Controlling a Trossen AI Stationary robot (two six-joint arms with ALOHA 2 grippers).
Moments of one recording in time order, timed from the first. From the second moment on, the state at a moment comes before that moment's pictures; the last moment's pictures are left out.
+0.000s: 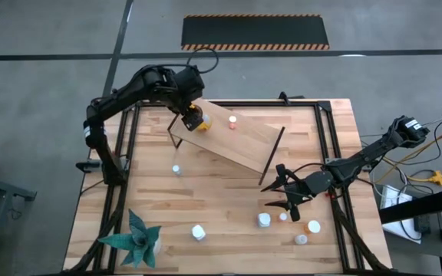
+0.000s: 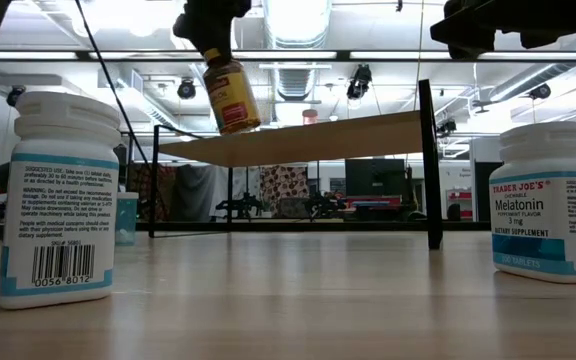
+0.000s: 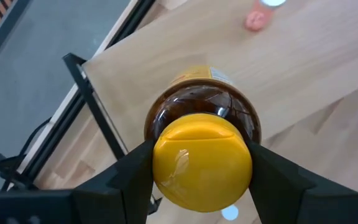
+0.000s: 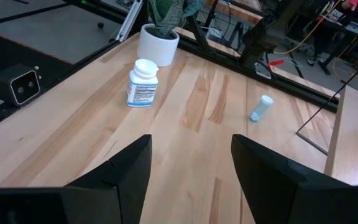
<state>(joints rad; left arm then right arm) 0.37 1.73 2.13 -1.57 -0.16 -0.22 0.47 1.07 0.48 0.27 0.23 -0.21</state>
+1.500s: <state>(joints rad) 0.41 1.72 2.09 -1.57 -0.17 -0.20 0.47 1.07 0.48 0.27 0.23 -0.20</state>
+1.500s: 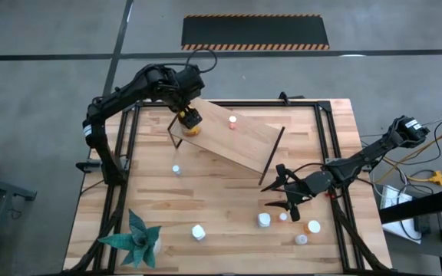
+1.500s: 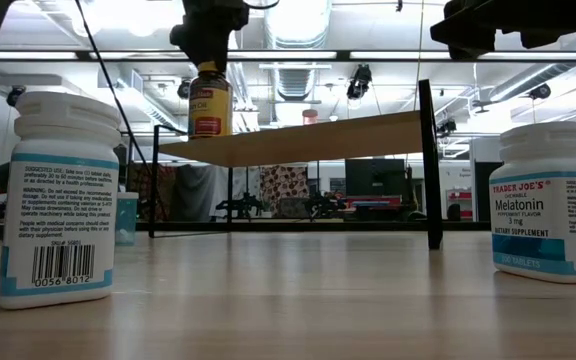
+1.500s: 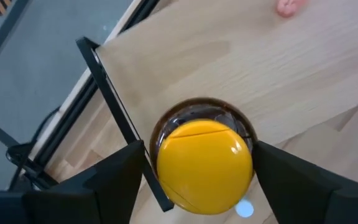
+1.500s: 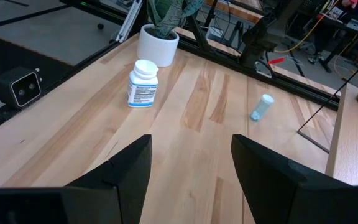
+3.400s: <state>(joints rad) 0.30 1.54 1.47 -1.04 -0.53 0.09 0.47 1.07 0.48 0.24 0.24 -0.20</state>
